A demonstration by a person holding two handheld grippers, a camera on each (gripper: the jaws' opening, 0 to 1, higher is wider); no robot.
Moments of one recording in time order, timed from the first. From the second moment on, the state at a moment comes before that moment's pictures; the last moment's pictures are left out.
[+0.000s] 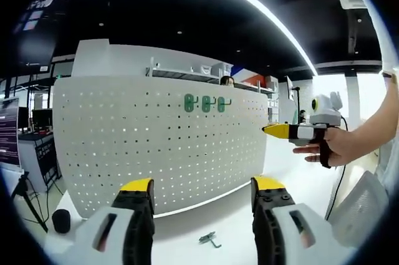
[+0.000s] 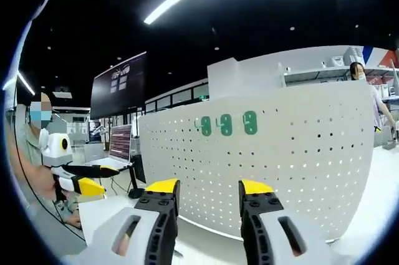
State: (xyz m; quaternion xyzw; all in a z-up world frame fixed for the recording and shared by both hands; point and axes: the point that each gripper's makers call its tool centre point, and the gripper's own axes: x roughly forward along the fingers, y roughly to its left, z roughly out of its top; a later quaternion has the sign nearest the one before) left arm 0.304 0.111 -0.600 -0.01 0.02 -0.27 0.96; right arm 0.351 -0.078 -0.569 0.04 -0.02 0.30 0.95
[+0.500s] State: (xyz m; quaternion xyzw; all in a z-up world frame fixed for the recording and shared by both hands) left arm 0.303 0.115 -0.606 -0.01 0.03 -0.27 0.96; right arm 0.321 -0.085 -0.591 0.04 -0.01 0.31 0.95
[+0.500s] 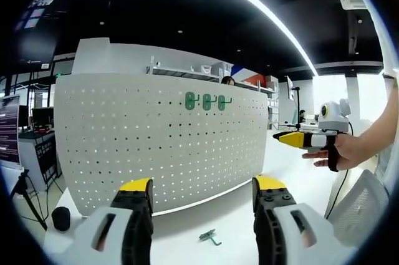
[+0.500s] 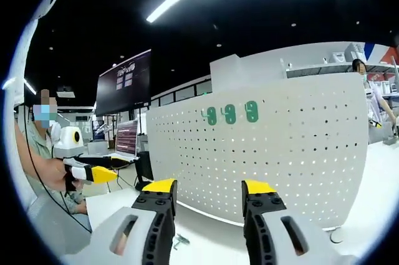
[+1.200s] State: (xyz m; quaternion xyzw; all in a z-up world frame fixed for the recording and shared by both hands) left arm 0.292 0.127 -0.619 -0.01 0.04 -0.27 0.96; right arm 0.284 -0.104 -0.618 0.05 0.01 0.29 0.95
